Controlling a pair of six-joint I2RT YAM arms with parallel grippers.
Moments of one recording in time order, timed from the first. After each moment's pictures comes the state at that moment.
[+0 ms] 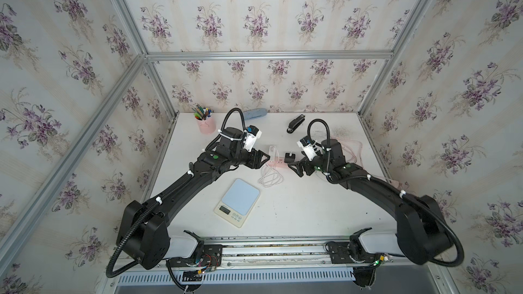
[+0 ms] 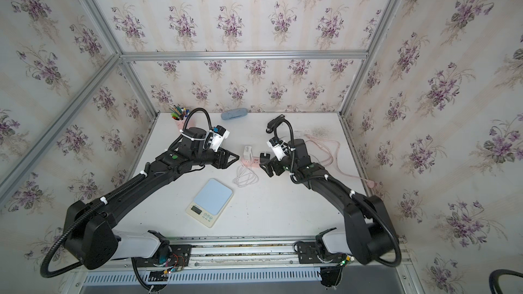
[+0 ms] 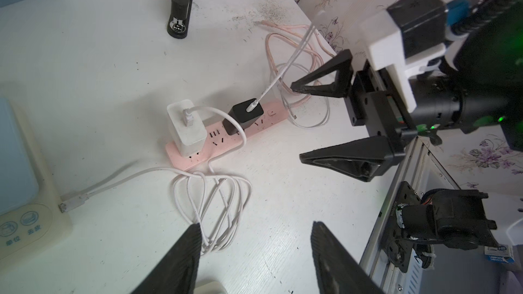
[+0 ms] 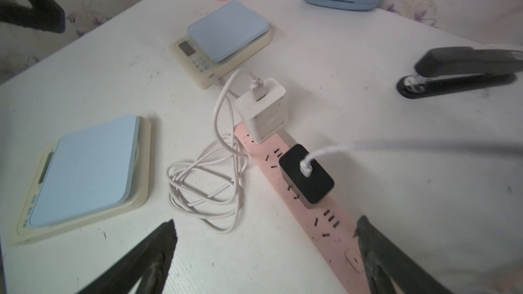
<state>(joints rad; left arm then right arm) -0.51 1.37 1.08 -0.36 0.41 -0.18 0.41 1.25 0.67 0.00 -0.35 -0.05</state>
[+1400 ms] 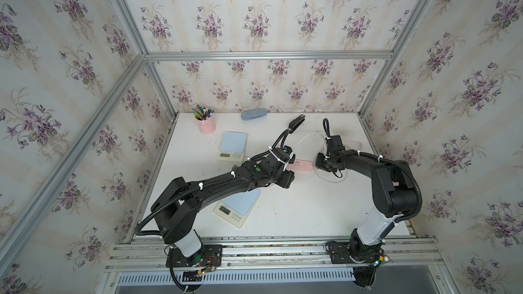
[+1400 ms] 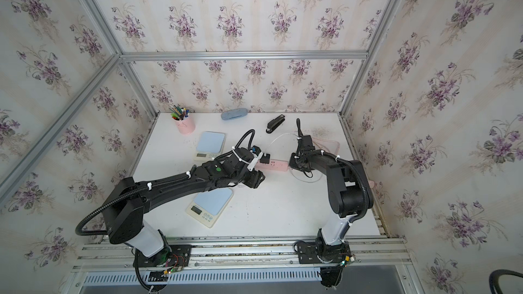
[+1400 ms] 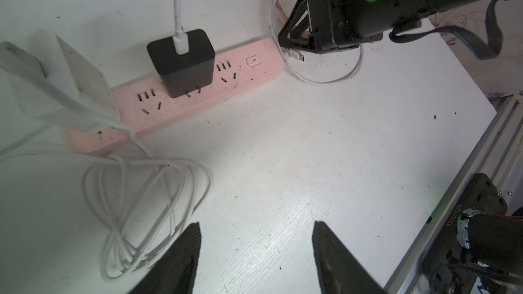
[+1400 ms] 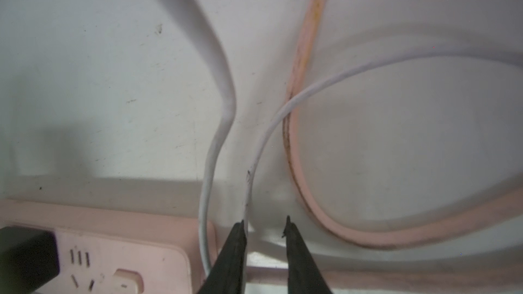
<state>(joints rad) -0.90 1.65 1.18 -0.37 0.00 -0.35 0.18 1.75 0.95 -0.32 -0.10 0.43</state>
